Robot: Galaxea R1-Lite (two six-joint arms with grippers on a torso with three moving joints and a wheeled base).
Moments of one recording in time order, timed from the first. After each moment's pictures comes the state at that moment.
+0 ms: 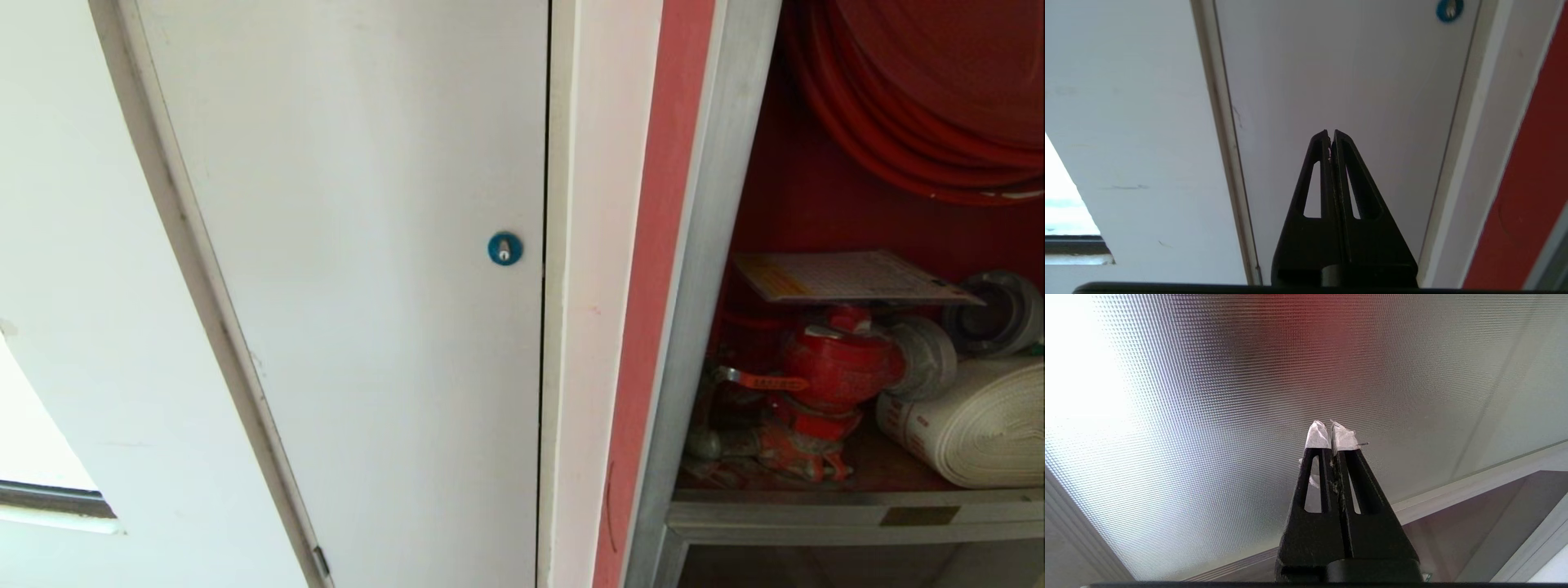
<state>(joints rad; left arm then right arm) -0.01 0.13 -0.09 -0.23 -0.03 0.01 -0.01 0.00 0.00 0.00 0.00 0.00</state>
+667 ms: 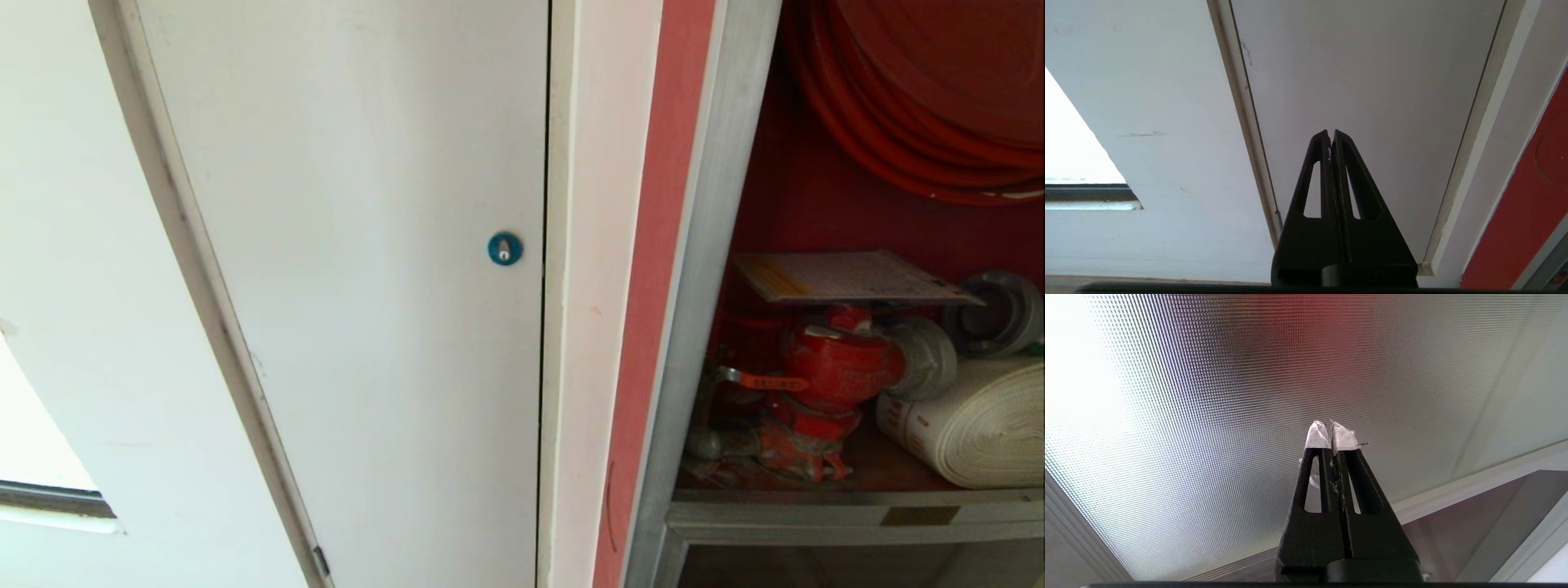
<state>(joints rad) 0.00 0.00 0.00 -0.02 0.01 0.06 -0.01 0.00 0.00 0.00 0.00 0.00</state>
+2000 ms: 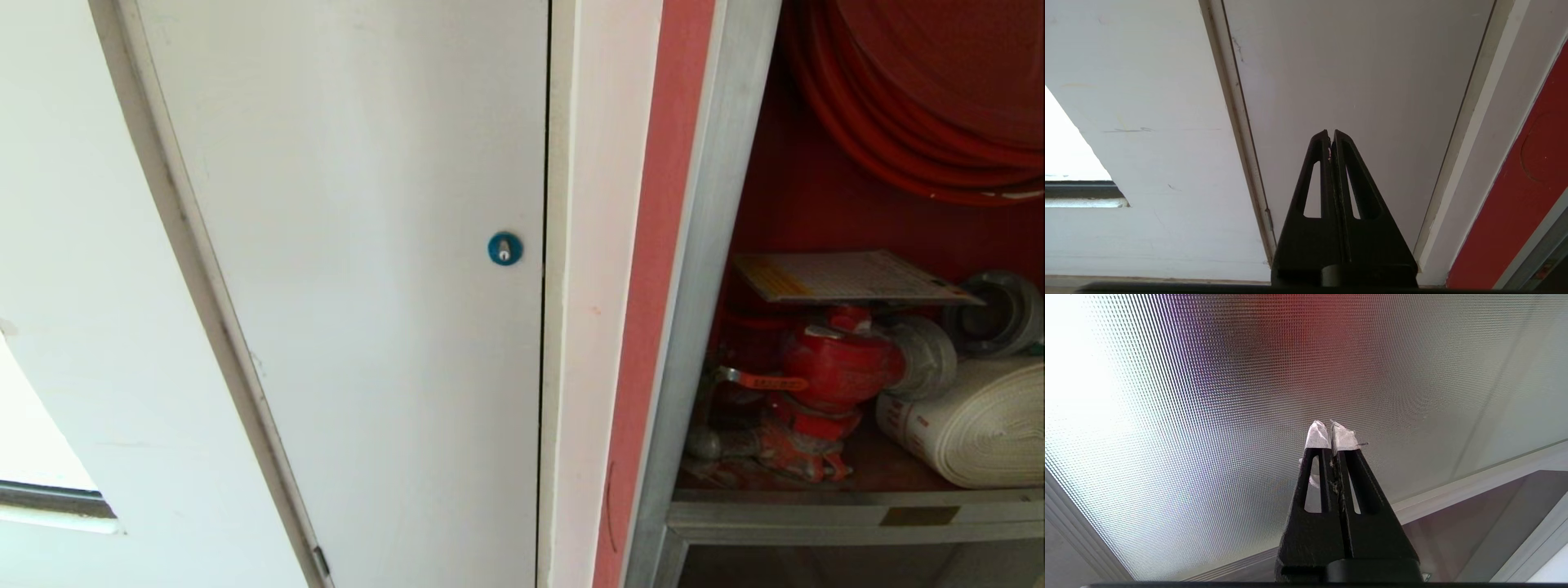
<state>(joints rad) 0.00 0.00 0.00 -0.01 -0.01 0.03 -0.01 0.00 0.00 0.00 0.00 0.00</state>
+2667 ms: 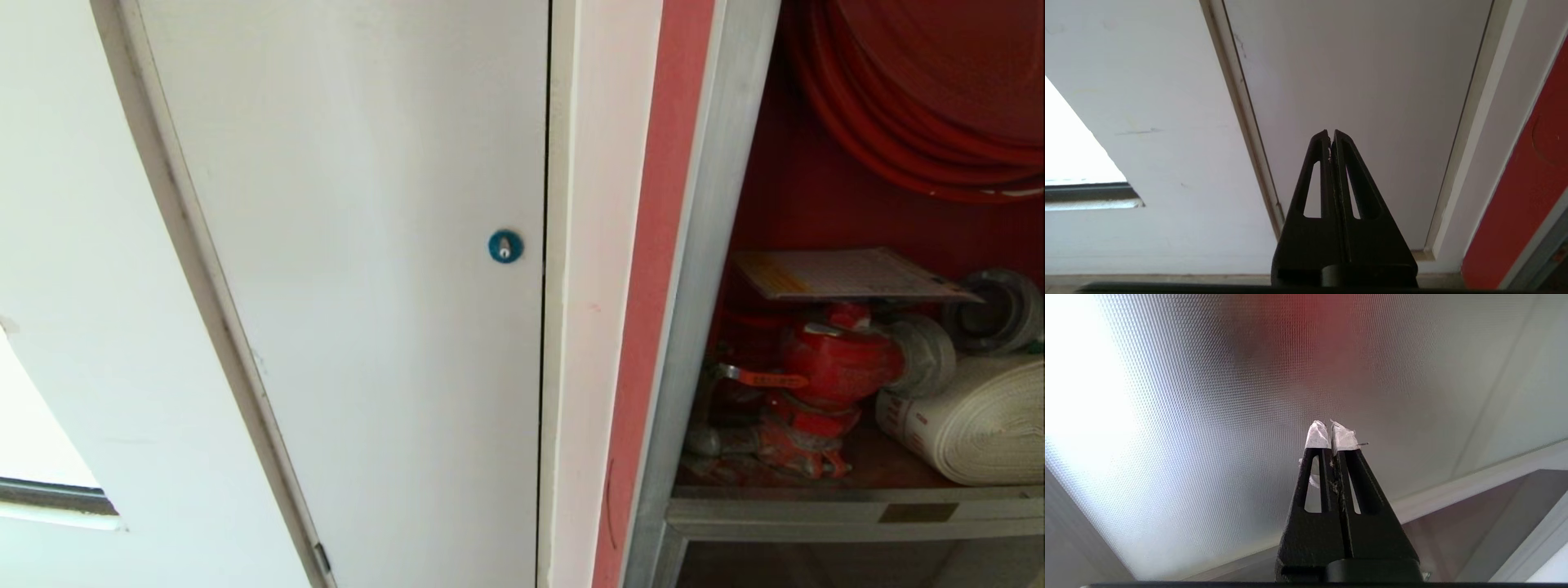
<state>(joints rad) 0.00 0.00 0.00 0.00 -0.02 0.09 0.00 0.00 0.00 0.00 0.00 0.00</state>
